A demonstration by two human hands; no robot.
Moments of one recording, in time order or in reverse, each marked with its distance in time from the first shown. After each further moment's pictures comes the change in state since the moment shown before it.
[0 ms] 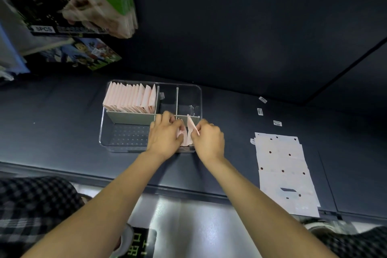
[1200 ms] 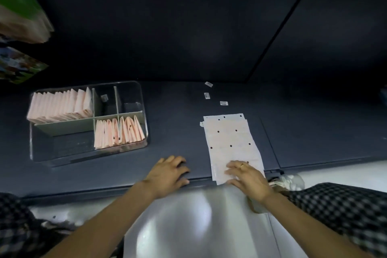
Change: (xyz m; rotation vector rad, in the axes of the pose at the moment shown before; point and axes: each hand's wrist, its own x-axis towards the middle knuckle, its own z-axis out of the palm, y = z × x) left_hand -0.072 0.102 0.064 0.119 -0.552 0.555; right_hand -0.128 0.270 -0.059 -0.180 -0.287 -0.200
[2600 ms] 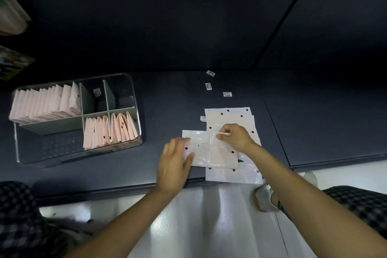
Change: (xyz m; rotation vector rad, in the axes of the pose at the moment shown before) left_hand 0.032 0.041 0.003 -0.472 0.571 -0.349; right_hand 0.116 0.010 -0.029 0.541 -0.061 0.419
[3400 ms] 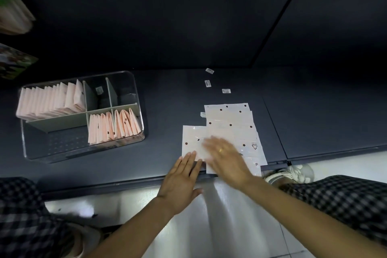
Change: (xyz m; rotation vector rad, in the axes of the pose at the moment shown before) left_hand -0.045 -0.019 0.016 0.615 -0.504 0.325; right_hand -0.079 0.007 0.054 -0.589 0.326 -0.699
